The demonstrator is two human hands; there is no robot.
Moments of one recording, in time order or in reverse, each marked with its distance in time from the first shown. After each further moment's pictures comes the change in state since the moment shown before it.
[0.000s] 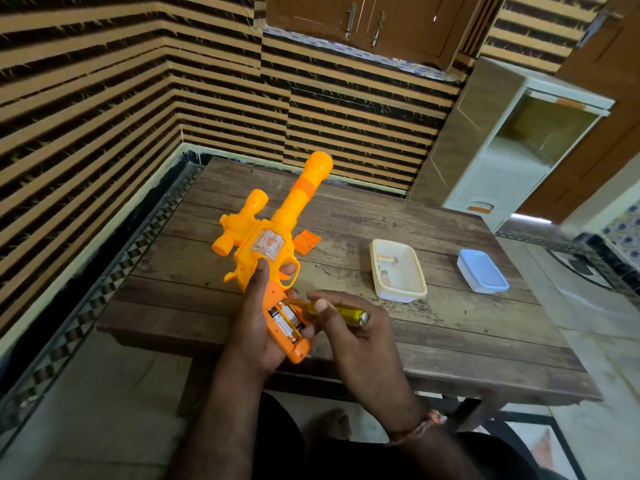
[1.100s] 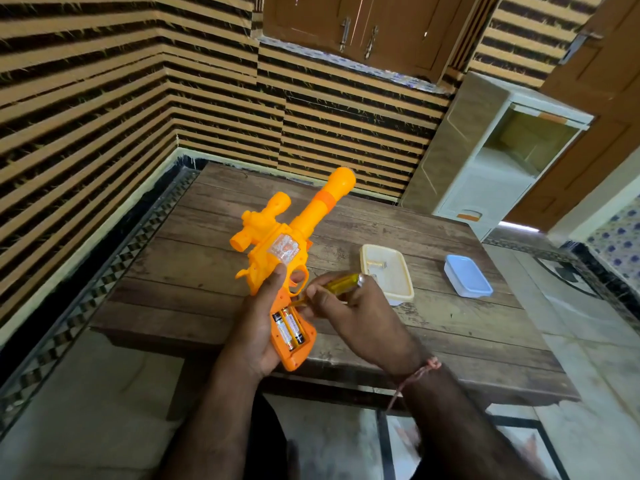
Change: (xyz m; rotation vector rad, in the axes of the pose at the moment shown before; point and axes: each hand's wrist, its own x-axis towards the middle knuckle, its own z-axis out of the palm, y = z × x) left_hand 0.003 -0.004 0.009 0.070 -0.102 0.021; right_hand 0.037 -0.002 -0.028 -0.306 -0.216 0.016
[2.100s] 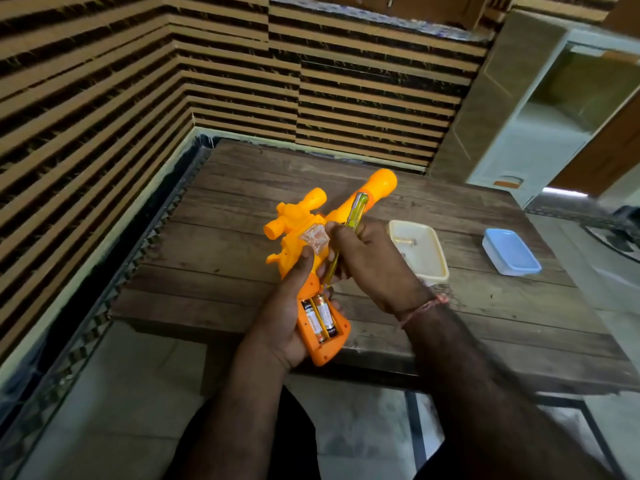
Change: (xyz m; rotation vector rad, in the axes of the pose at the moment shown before) left_hand 0.002 0.001 0.013 0.010 0.084 -0.130; right_hand 0.058 0.013 0.006 0.119 0.045 0.083
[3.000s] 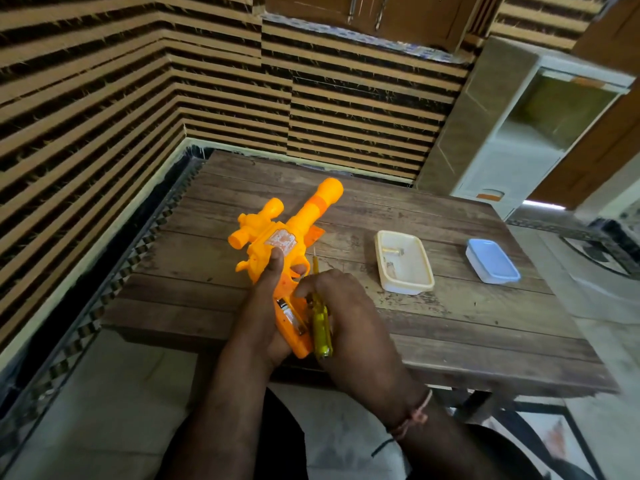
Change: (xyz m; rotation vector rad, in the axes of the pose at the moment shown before) left_hand -0.003 0.015 -0.004 -0.107 0.080 -0.039; right_hand -0.077 -0.001 0.025 -0.495 0.067 -0.444
